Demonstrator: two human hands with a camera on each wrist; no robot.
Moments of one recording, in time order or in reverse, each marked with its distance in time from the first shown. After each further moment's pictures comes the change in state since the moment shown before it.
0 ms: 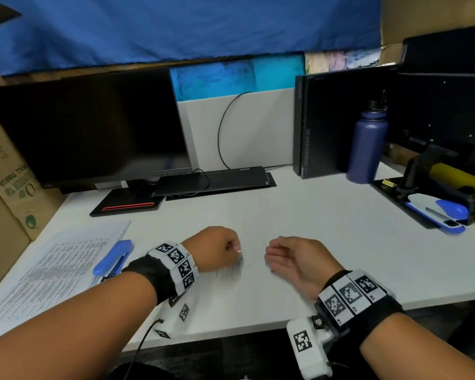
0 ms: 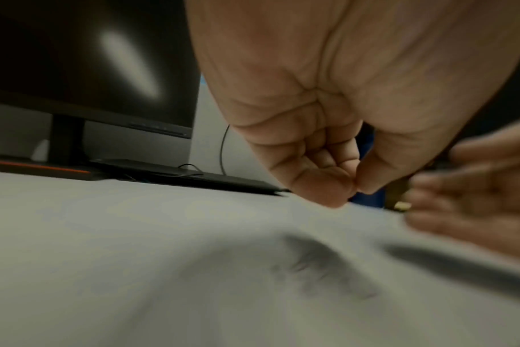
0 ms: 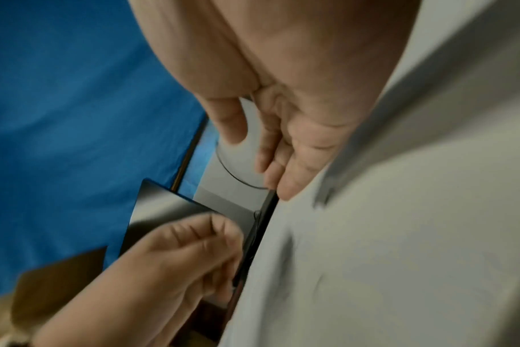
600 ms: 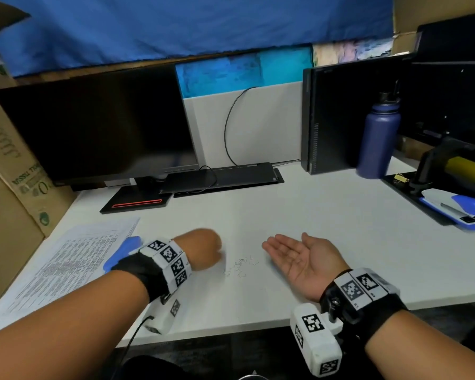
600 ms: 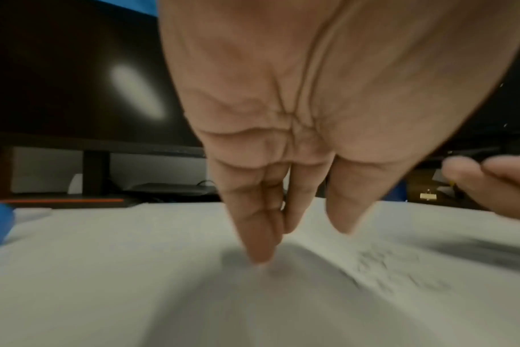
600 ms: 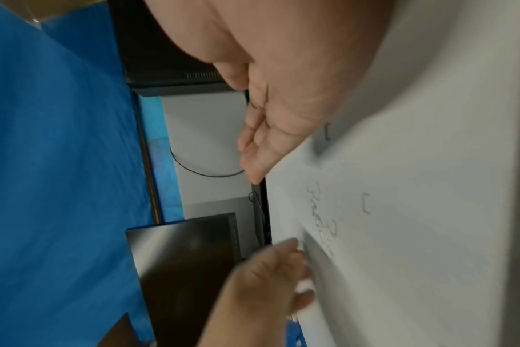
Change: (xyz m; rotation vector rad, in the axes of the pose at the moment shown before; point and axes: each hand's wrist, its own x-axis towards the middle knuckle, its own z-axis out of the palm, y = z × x) left_hand -0.011 -0.017 -0.012 0.259 -0.177 -0.256; right_hand -0.002 0.004 0.004 0.617 -0.069 0.181
